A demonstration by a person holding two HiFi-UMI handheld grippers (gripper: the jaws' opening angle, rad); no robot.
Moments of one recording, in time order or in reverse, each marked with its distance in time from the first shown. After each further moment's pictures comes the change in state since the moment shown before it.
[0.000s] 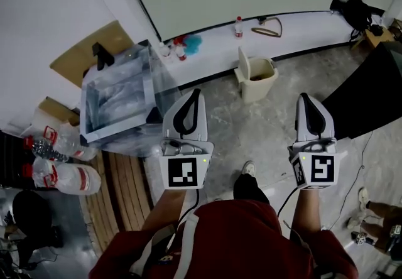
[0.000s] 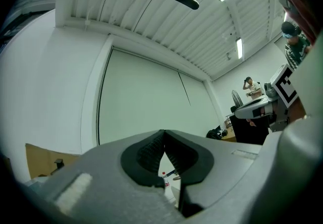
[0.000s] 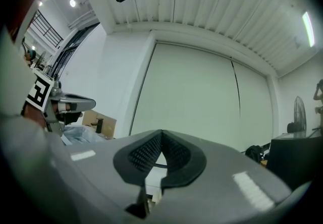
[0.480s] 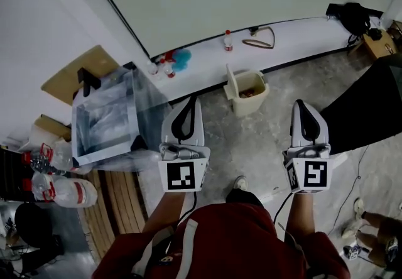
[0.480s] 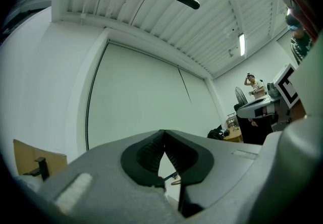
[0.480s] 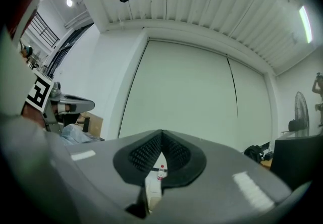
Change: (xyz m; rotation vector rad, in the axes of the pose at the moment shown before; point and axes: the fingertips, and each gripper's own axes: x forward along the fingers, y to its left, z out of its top) left arm 0.128 -0.033 -0.019 -0.003 0.015 0.003; right arm 0.079 -0.099 -0.022 0.033 -0.009 -0.030
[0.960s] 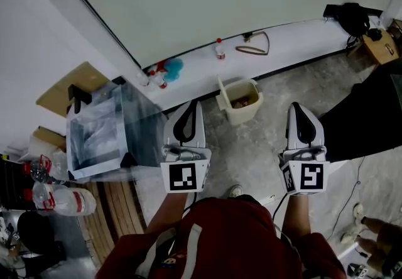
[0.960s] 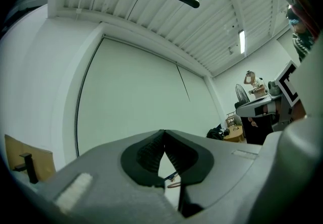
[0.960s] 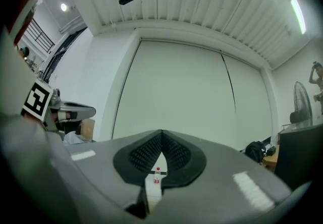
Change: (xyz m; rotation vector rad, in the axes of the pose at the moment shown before) left arm 0.089 -0.040 -0.023 -0.009 0.018 -0.011; right arm 0.049 -0.071 -0.028 0.035 -0.013 -0.011
